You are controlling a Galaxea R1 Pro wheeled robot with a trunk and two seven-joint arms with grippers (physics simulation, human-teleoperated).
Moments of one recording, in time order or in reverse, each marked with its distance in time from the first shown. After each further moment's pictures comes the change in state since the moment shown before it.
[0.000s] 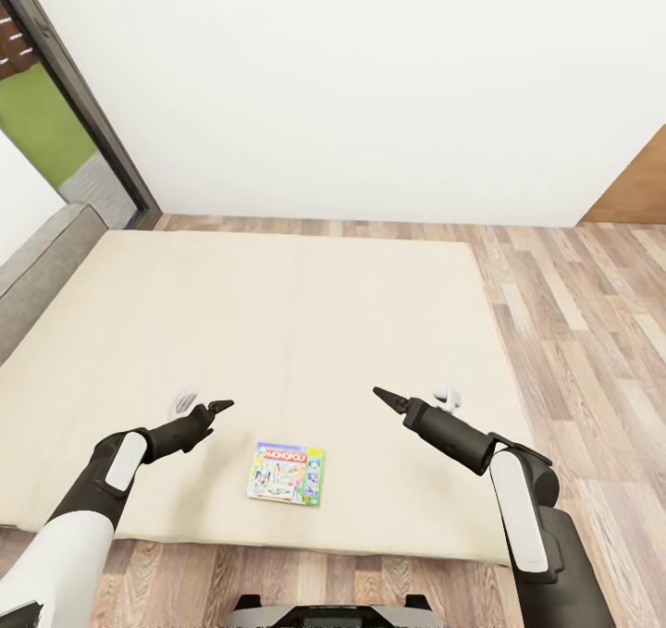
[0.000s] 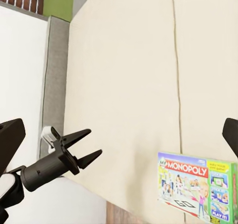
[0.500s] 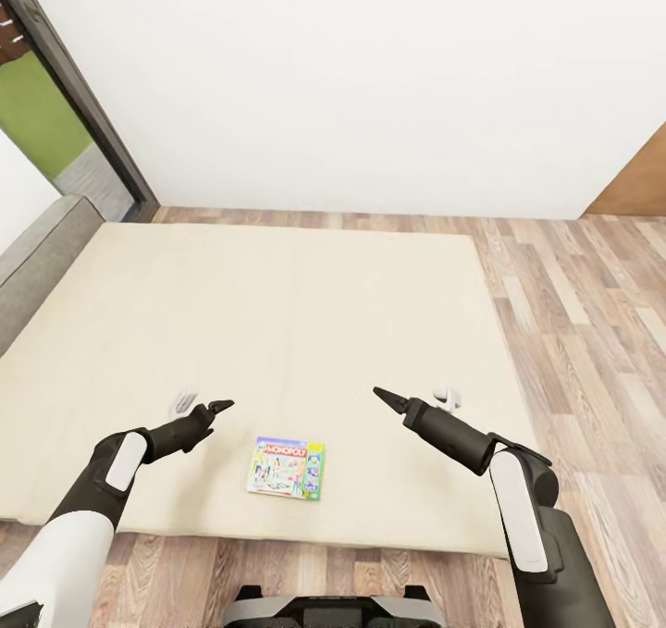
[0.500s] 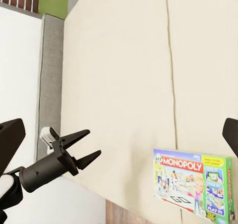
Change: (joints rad) left arm 0.000 0.000 0.000 0.000 0.000 0.000 0.000; right arm 0.000 0.000 0.000 0.004 0.000 -0.005 -0.003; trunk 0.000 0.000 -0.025
